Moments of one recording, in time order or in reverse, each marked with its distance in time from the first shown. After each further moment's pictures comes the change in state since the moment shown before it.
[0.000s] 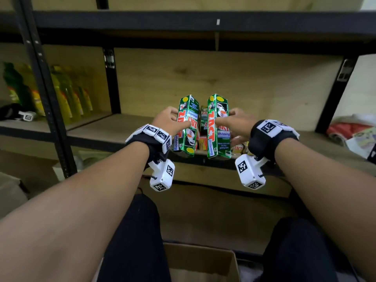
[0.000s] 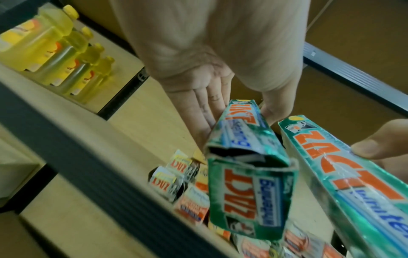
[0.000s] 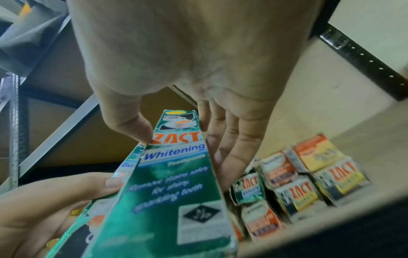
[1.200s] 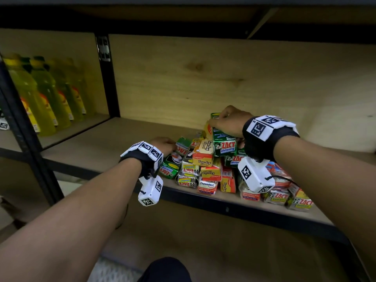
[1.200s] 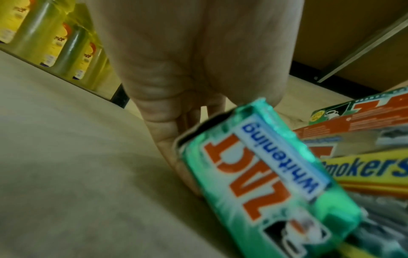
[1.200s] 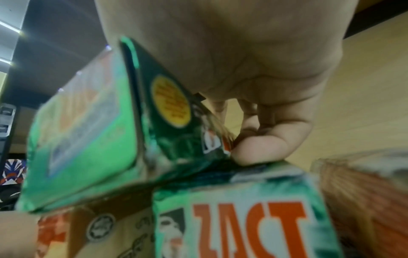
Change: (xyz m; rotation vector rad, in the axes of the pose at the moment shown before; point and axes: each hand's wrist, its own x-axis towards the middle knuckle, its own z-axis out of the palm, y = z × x) left_hand 0.175 -0.121 0.011 0.323 -0.287 -0.262; right_hand 0.203 -0.058 0.048 -0.572 -0.084 0.040
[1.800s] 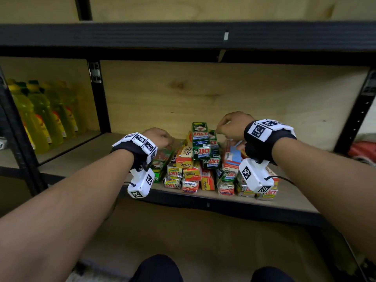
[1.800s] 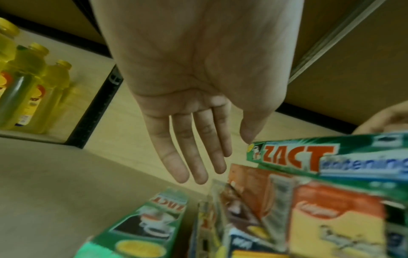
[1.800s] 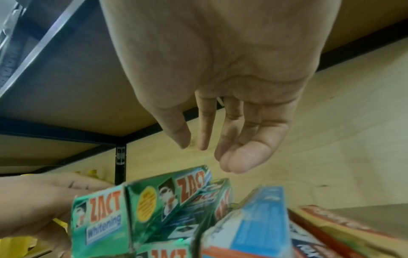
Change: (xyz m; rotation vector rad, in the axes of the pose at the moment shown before) left_hand -0.042 0.063 -0.036 -0.063 0.048 0.103; right_hand -0.062 0.039 -0.048 0.008 0.136 -0.076
